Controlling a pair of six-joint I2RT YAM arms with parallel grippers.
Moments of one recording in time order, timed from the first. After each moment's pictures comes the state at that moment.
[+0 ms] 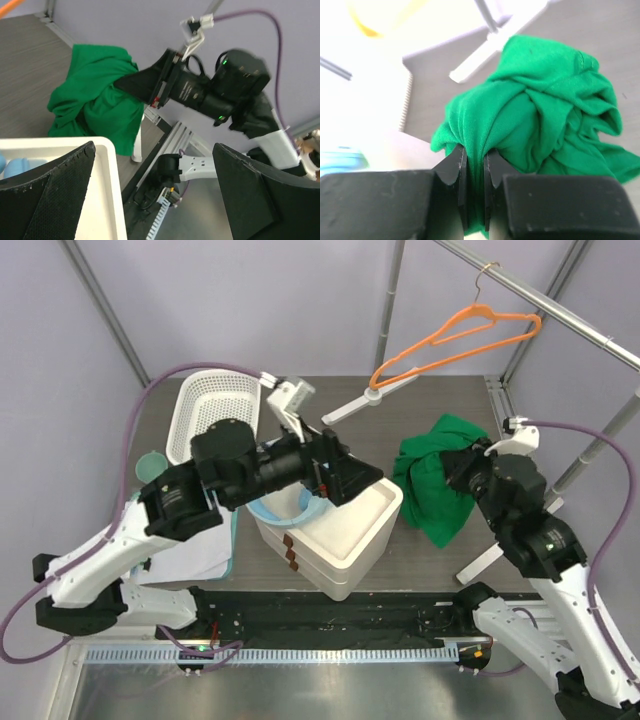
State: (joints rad) left arm -1.16 1.19 1.66 -0.50 -0.09 -0.55; right arm 0.45 0.69 1.00 -0.59 0.35 0.55
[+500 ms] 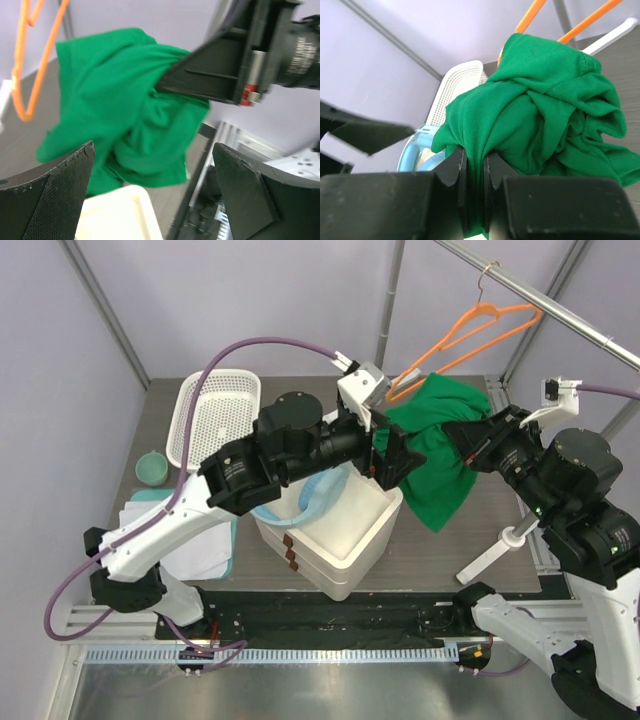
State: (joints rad) left arm -1.16 1.49 1.91 -0.48 -0.03 -0.22; right arm 0.45 0.86 1.54 -0.79 0.12 0.60
